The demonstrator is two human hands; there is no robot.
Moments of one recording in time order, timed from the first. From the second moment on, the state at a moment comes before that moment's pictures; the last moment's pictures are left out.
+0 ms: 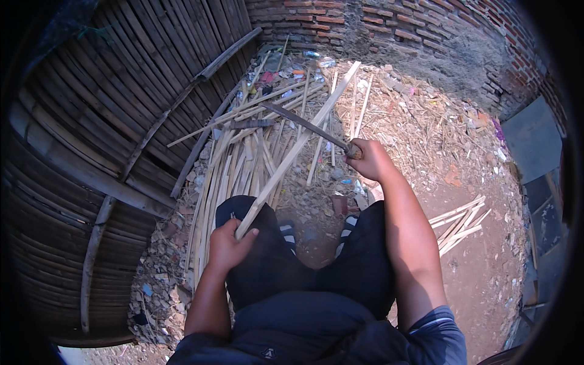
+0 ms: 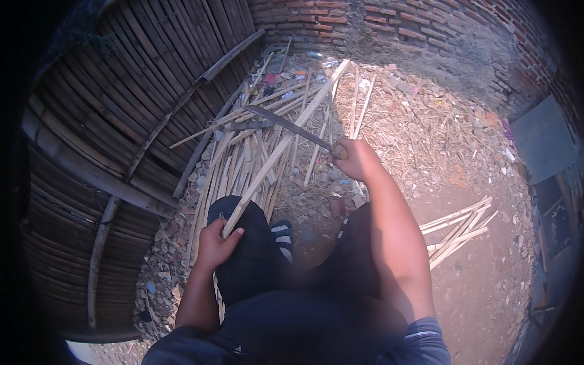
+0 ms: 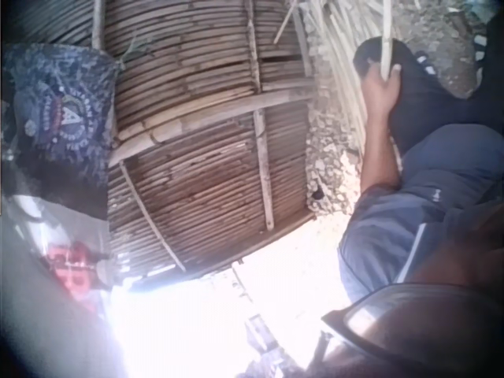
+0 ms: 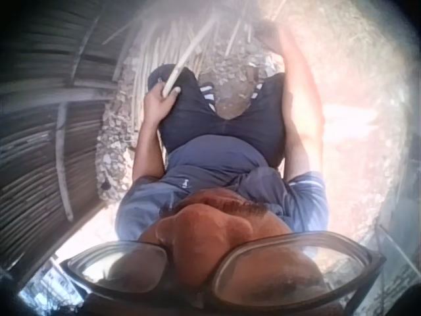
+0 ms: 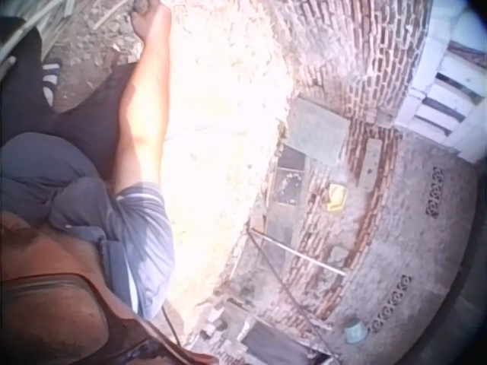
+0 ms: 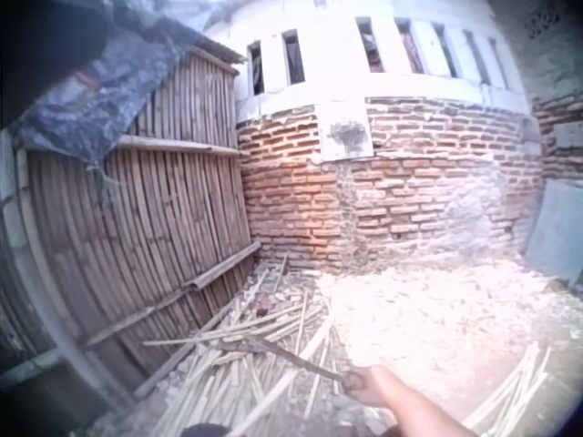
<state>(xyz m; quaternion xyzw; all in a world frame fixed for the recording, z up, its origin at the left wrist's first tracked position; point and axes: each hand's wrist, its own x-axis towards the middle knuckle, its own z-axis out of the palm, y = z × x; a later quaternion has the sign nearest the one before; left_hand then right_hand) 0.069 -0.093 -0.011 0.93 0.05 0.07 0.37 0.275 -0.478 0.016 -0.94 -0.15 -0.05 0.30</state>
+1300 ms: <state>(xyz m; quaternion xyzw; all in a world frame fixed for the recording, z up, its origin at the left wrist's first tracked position) 0.065 -0.094 -0.005 0.95 0.03 0.08 0.30 0.269 -0.445 0.024 -0.94 -0.28 0.01 0.21</state>
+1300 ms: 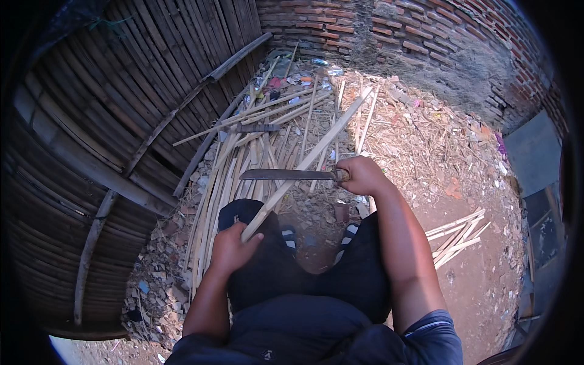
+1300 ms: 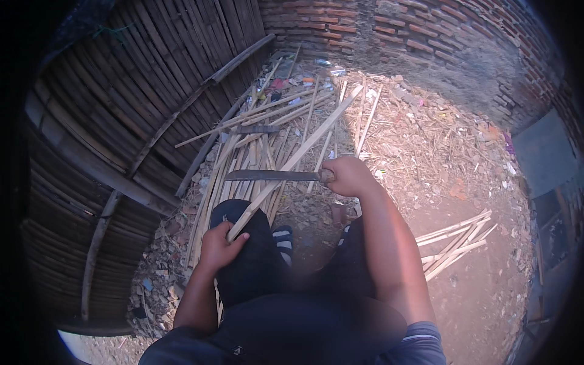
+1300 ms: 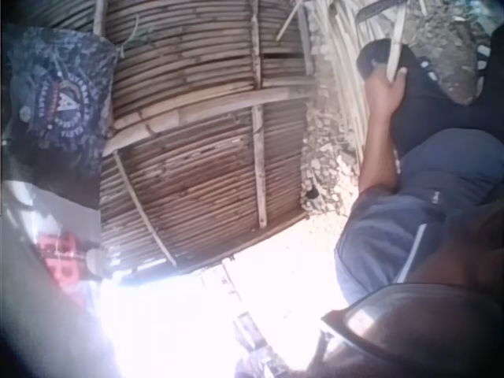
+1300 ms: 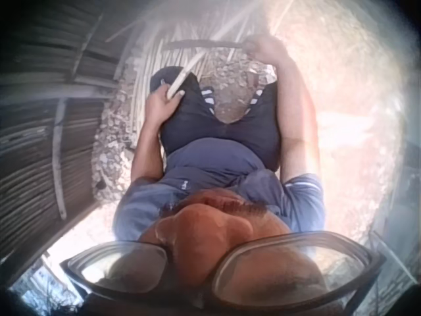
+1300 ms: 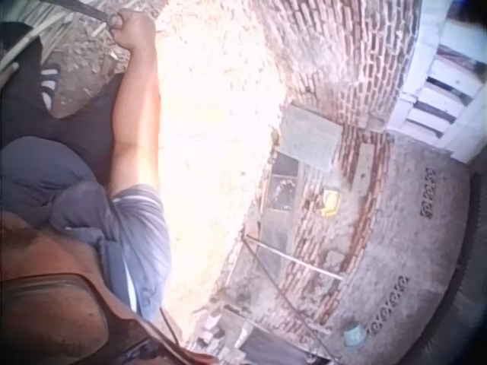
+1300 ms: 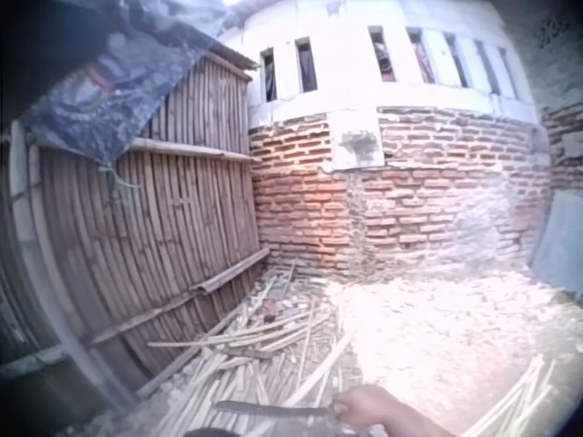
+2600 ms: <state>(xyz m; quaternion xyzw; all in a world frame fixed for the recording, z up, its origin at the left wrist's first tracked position) 0.068 -0.095 -0.005 0.95 0.02 0.08 0.30 0.279 -0.474 0.023 -0.95 -0.11 -0.01 0.28</state>
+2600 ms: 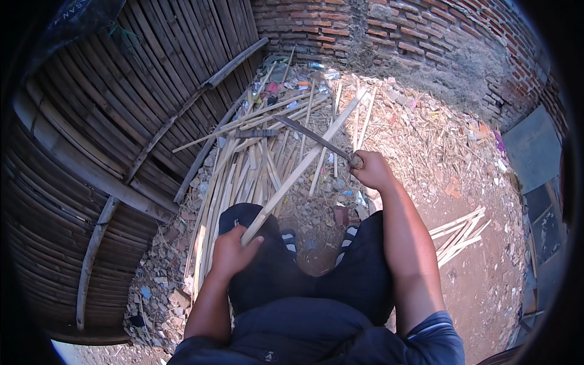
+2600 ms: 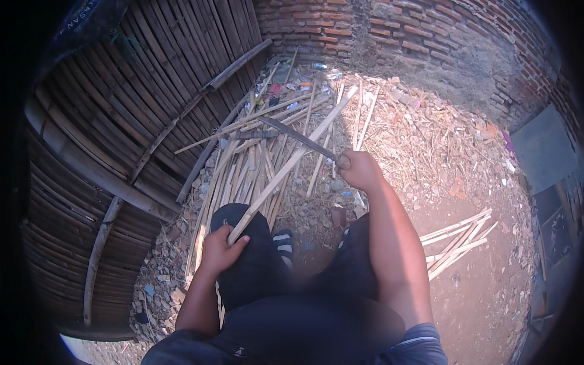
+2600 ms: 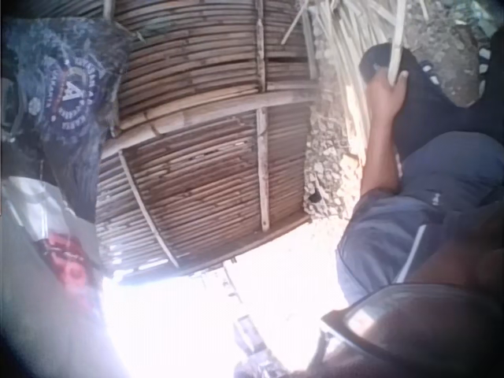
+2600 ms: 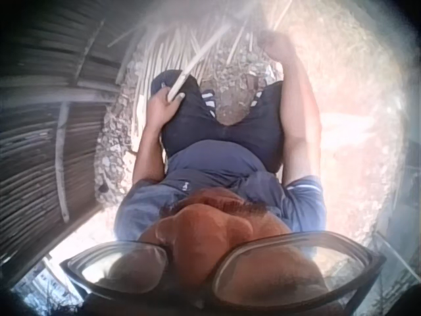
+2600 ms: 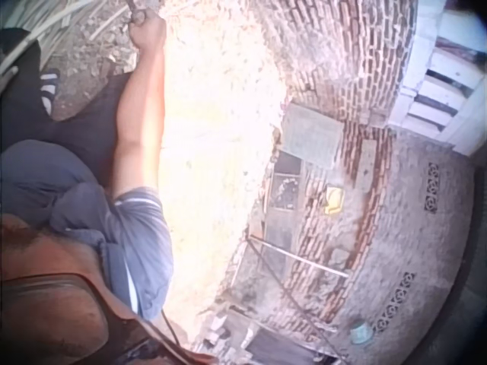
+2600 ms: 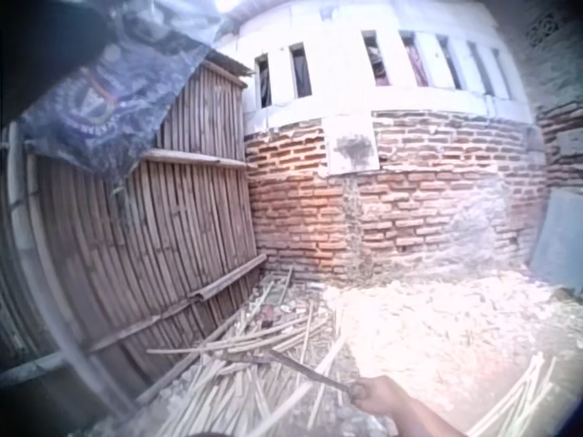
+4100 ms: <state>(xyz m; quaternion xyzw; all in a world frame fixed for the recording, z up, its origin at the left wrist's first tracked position) 0.065 -0.099 0.005 0.95 0.05 0.06 0.31 0.288 -0.477 0.022 -0.96 -0.03 0.01 0.27</state>
